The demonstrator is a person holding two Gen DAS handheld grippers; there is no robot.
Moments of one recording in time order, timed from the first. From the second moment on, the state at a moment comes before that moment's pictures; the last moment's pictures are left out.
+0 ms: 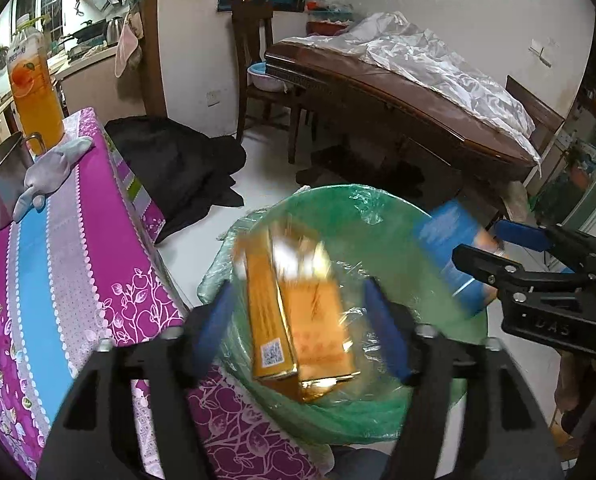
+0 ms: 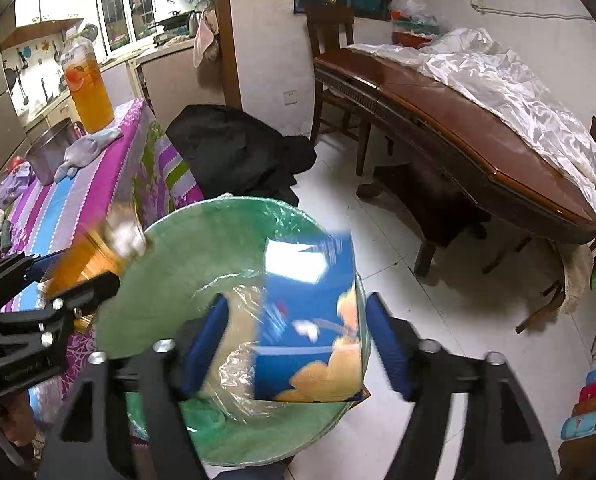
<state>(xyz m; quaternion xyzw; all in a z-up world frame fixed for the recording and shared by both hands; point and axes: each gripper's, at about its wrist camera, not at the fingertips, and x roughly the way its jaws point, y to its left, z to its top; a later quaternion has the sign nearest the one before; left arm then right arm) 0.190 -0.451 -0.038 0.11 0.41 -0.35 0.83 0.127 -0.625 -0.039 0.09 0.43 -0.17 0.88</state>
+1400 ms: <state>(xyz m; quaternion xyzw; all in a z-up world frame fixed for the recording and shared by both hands) 0.201 -0.184 0.013 0.02 0.31 -0.22 0.92 0.125 -0.362 0.029 0.02 0.26 0.03 0.97</state>
